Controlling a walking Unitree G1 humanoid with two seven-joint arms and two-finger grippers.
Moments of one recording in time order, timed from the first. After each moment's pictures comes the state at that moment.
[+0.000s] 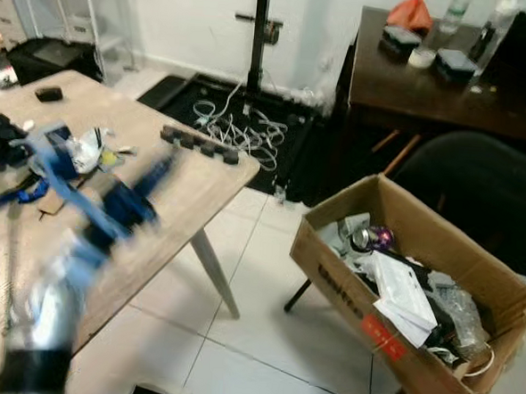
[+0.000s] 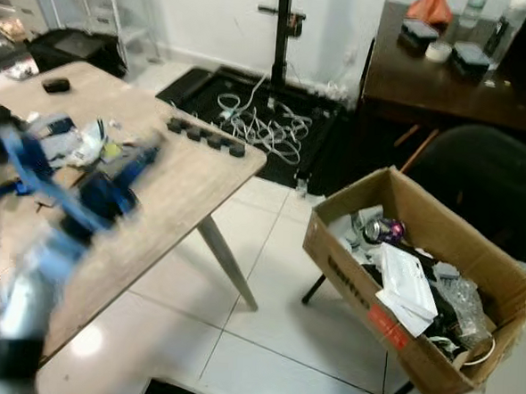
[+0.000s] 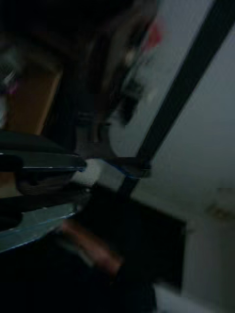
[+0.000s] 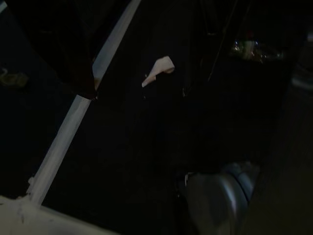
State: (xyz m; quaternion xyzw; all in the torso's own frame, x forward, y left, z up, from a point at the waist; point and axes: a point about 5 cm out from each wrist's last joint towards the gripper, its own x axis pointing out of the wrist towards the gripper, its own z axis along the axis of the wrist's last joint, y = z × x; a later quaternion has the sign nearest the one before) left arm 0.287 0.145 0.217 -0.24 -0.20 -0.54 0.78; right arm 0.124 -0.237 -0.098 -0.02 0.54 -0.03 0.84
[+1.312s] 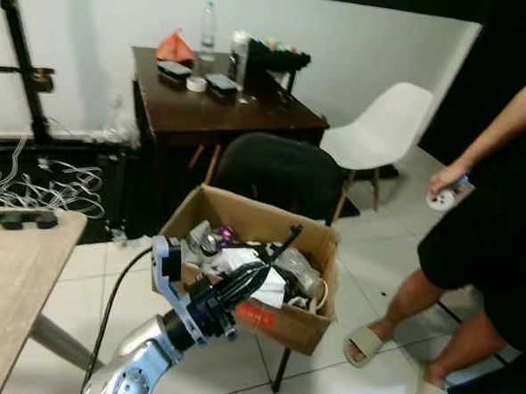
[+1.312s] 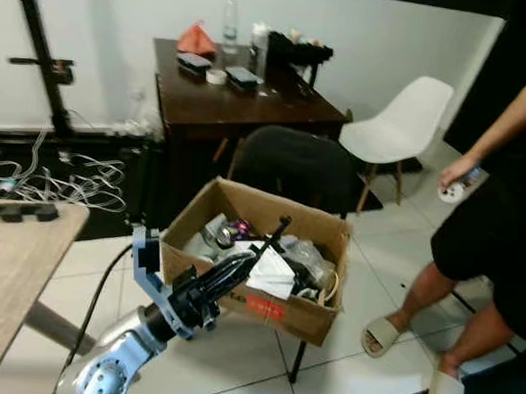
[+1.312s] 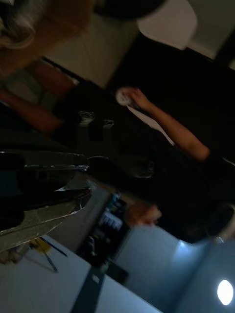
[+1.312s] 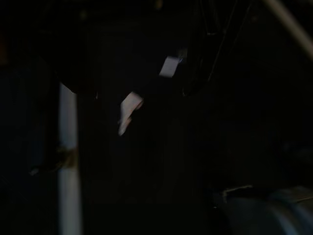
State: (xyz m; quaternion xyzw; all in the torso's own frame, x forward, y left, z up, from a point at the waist) left arm 0.272 0.087 0.147 -0.29 -0.08 -0.52 0.80; right arm 0.123 -0.234 -0.100 -0.09 0.59 0.01 0.81
